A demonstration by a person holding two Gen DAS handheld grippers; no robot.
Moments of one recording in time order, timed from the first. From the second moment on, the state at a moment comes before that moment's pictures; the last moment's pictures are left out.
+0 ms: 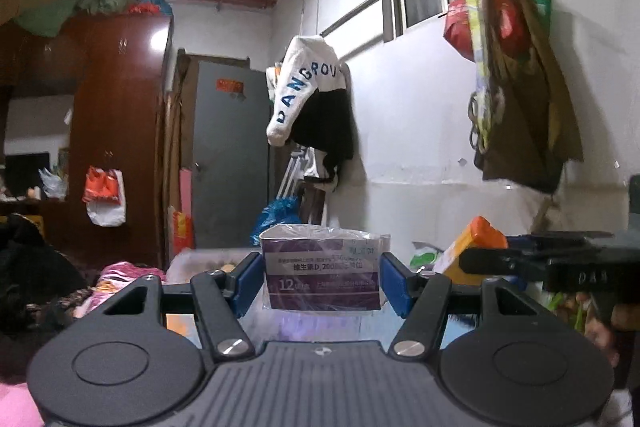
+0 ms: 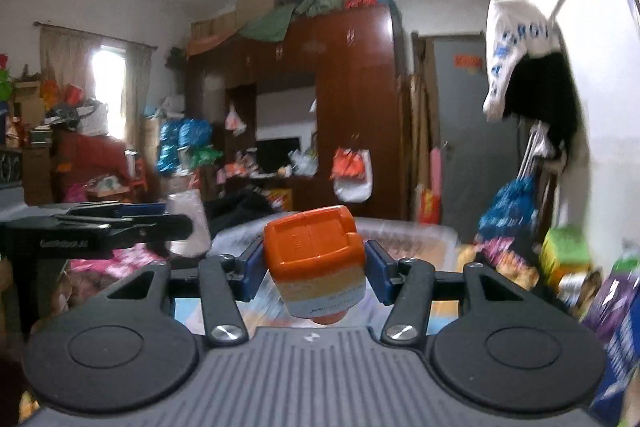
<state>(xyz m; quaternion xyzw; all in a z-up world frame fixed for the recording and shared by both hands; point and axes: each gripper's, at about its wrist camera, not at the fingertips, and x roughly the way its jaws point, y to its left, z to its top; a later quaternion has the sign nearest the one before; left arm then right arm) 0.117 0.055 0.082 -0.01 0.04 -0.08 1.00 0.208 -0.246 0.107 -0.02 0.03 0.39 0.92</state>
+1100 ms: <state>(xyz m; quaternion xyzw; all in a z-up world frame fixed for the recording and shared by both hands) 0.273 0.057 0.092 0.00 0.17 0.02 0.99 0.304 -0.174 0.096 -0.08 0.10 0.30 0.95</state>
